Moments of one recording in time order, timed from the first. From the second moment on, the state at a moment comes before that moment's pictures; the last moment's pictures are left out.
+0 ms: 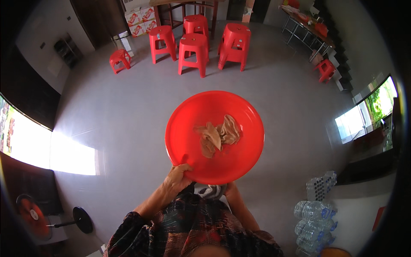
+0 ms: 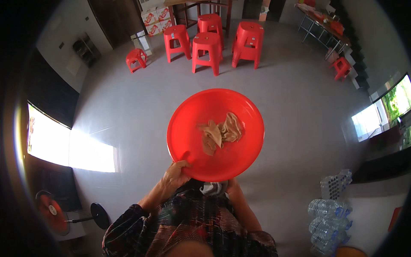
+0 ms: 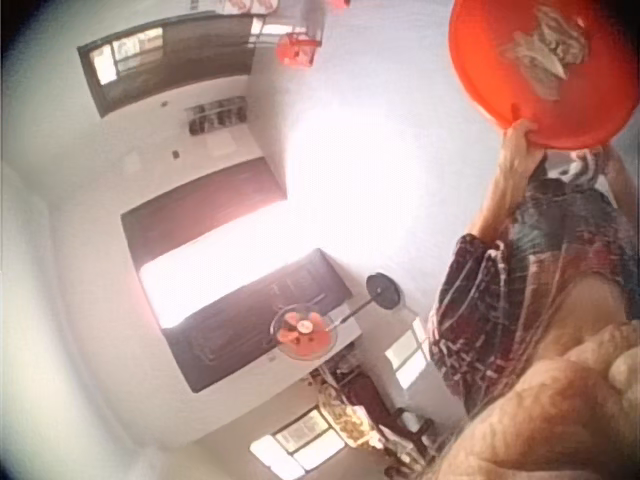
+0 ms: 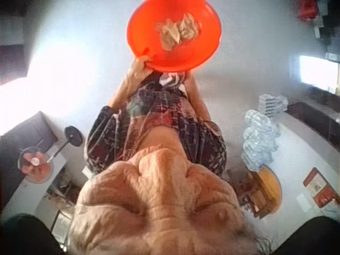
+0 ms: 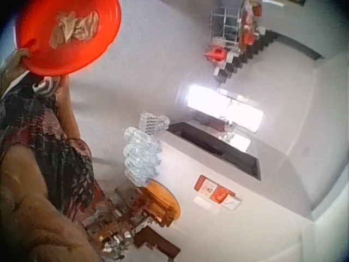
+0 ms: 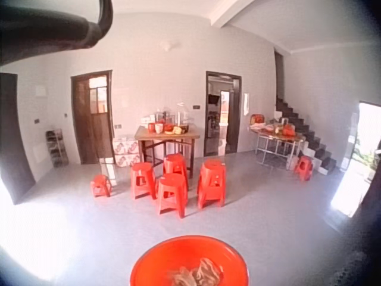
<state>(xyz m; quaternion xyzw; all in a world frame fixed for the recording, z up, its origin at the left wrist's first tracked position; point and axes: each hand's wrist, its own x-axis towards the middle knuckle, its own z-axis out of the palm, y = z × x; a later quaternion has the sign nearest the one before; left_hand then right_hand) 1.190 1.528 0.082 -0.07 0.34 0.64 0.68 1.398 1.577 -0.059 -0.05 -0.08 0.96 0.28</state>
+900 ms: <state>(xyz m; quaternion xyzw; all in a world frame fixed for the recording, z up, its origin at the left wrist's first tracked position) 1.240 2.091 0.055 0.00 0.34 0.55 0.76 1.567 2.100 -0.051 -0.39 -0.05 0.68 0.62</state>
